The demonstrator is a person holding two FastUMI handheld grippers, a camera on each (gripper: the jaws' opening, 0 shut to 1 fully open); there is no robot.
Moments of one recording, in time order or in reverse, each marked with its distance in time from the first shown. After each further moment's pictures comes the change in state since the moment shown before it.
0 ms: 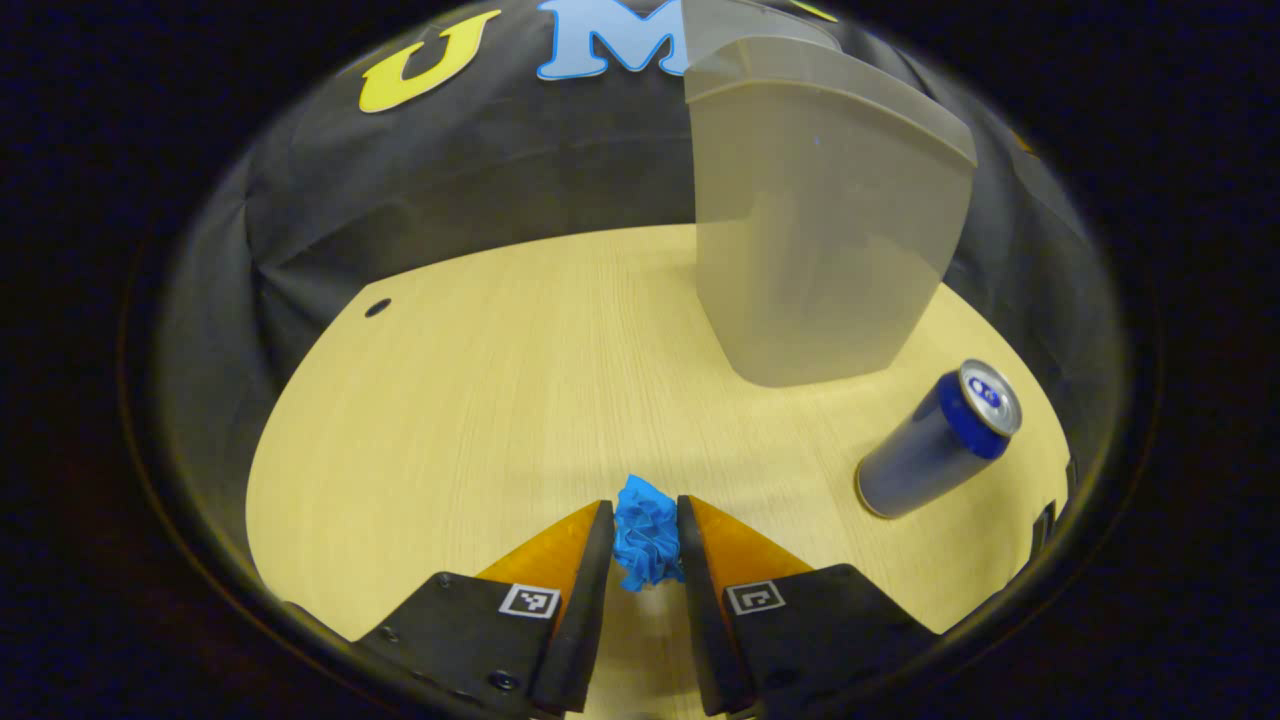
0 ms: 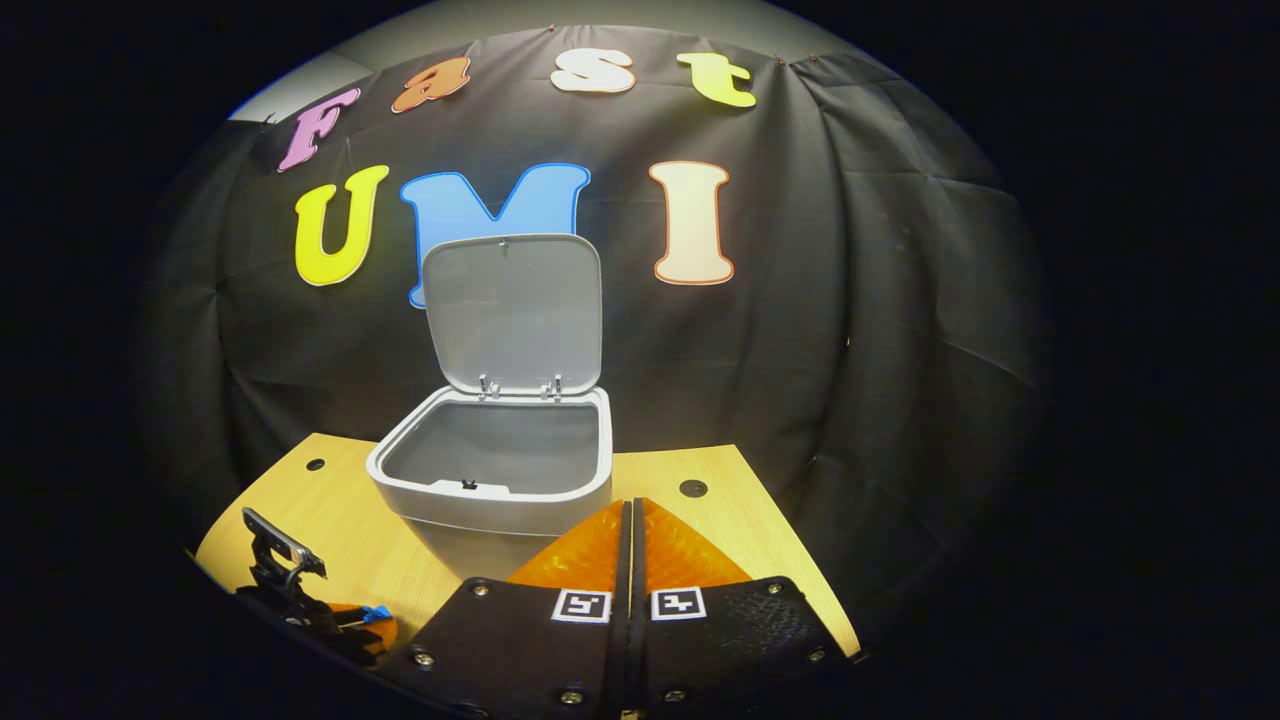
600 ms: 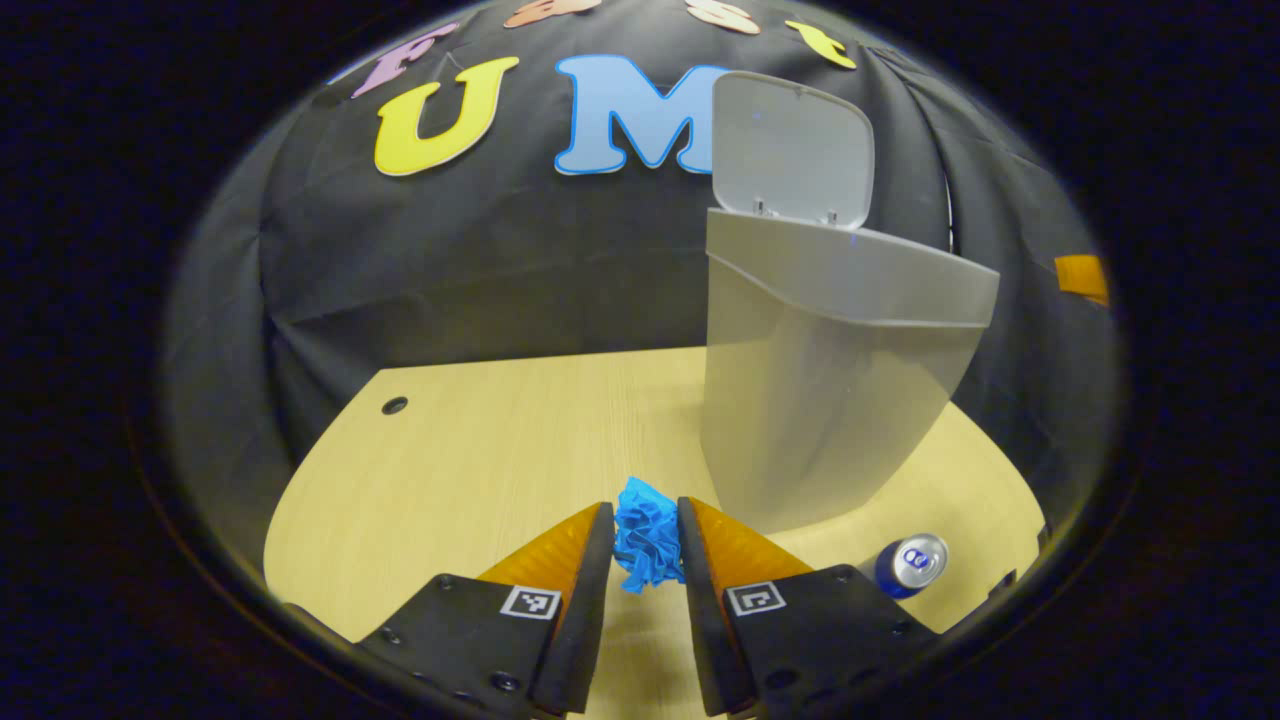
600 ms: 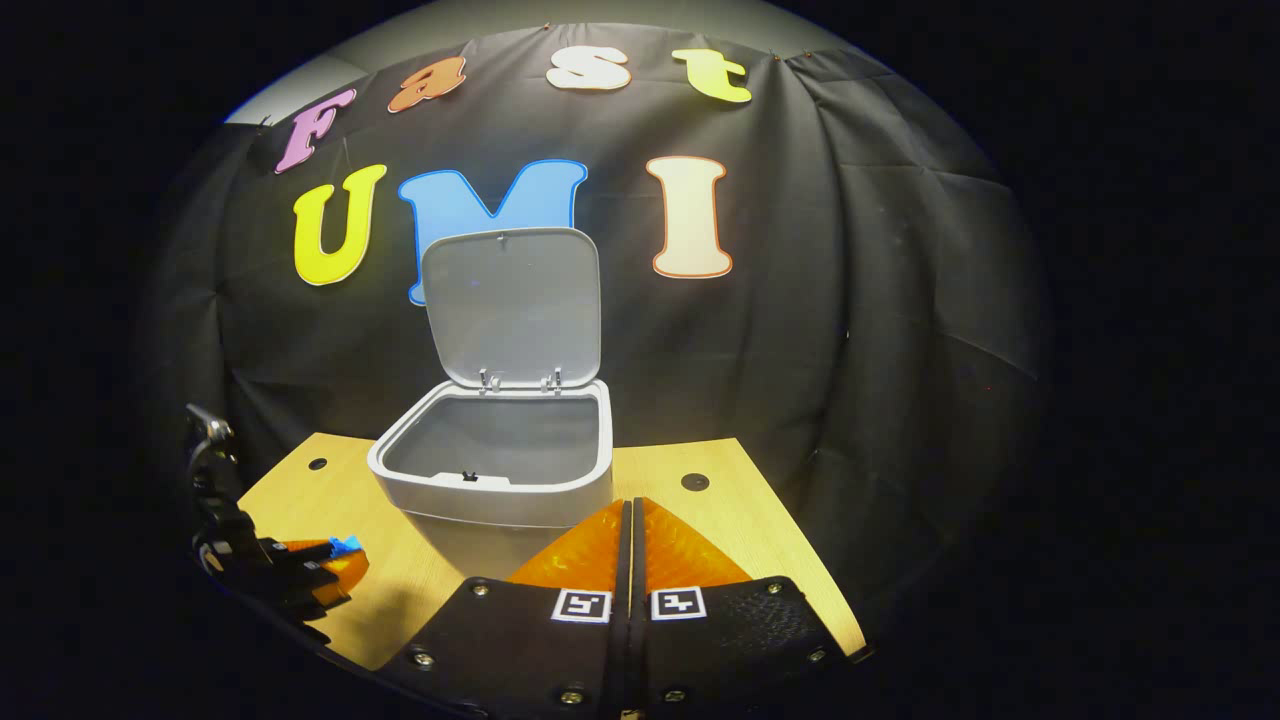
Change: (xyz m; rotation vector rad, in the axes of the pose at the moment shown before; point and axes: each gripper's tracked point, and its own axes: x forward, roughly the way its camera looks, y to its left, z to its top) left arm -0.037 0.006 0.143 -0.033 -0.270 -0.013; right arm -0.001 0.000 -0.009 0.014 0.013 0.003
